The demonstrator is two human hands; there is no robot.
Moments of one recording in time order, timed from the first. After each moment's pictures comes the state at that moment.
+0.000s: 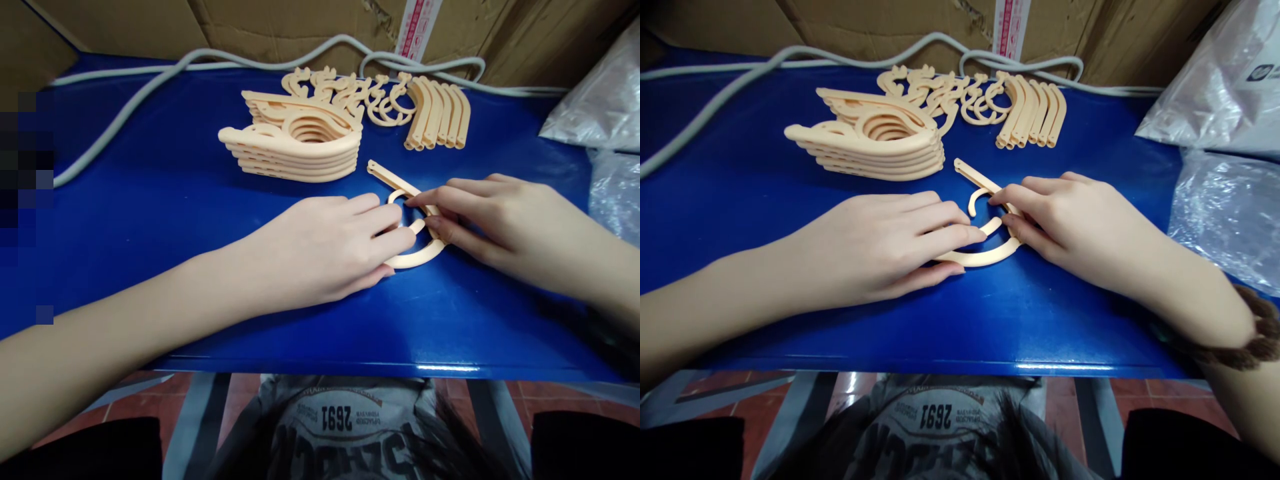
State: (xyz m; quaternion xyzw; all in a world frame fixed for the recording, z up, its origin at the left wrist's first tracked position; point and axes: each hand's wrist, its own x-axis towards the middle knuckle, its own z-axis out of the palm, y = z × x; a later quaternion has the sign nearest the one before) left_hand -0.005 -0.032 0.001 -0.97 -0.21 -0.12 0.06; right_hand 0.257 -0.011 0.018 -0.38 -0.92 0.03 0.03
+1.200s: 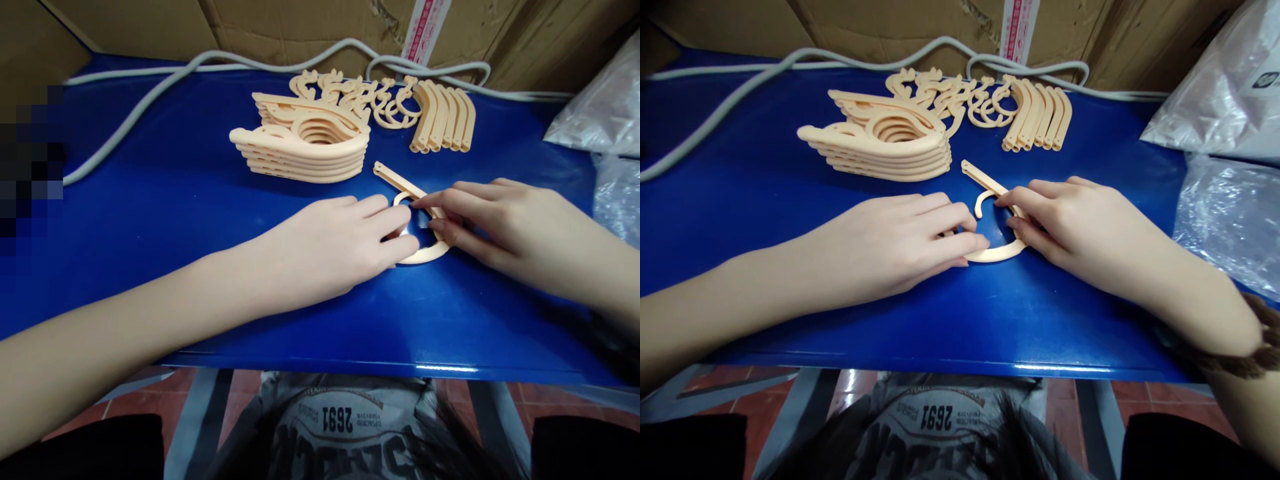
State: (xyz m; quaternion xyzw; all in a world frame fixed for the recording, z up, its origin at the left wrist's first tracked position) left_hand -0.004 -0.032 -0.005 -0.97 -0.21 -0.13 0.08; right_hand 0.255 -0.013 0.018 -0.38 -0.92 0.01 0.01
